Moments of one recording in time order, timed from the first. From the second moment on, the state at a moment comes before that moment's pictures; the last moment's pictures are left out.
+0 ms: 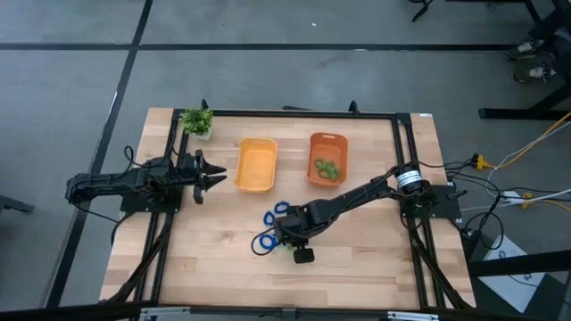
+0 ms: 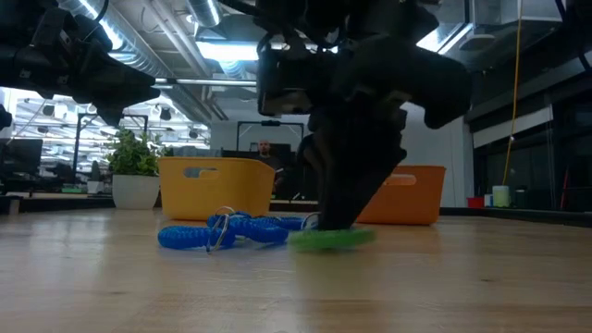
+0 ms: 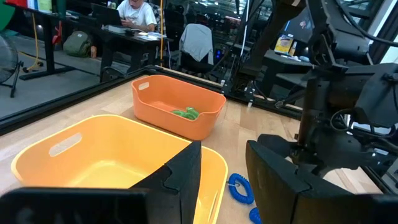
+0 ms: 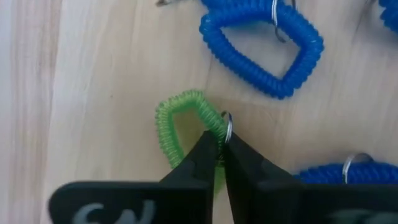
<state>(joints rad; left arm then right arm) 0.09 0.02 0.04 -0.06 -0.08 -0.27 0.29 2.11 1.52 -0.61 -0.10 0.13</state>
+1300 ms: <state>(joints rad) 0.09 0.02 0.04 -0.06 -0.08 -0.27 0.42 1.68 1.41 -0.73 0.28 0.08</state>
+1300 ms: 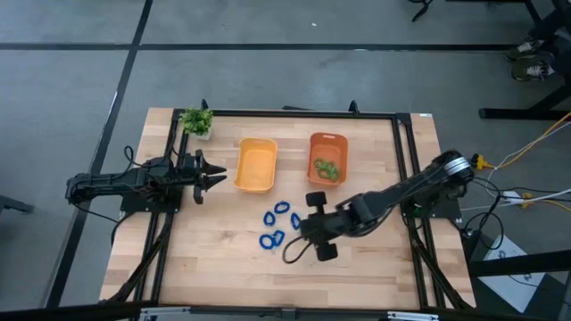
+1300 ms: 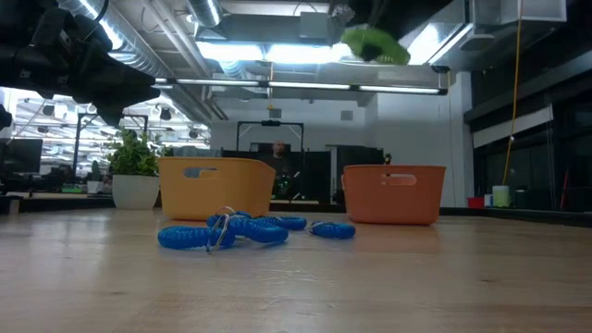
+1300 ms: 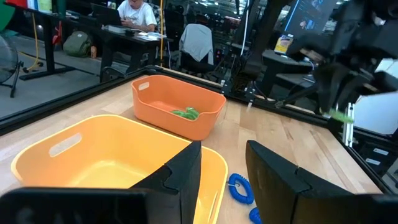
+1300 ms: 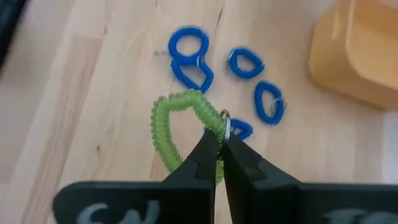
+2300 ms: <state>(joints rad) 0.09 0.02 0.04 -0.06 -0.08 -0.27 0.24 1.22 1.09 -0.63 0.71 0.48</state>
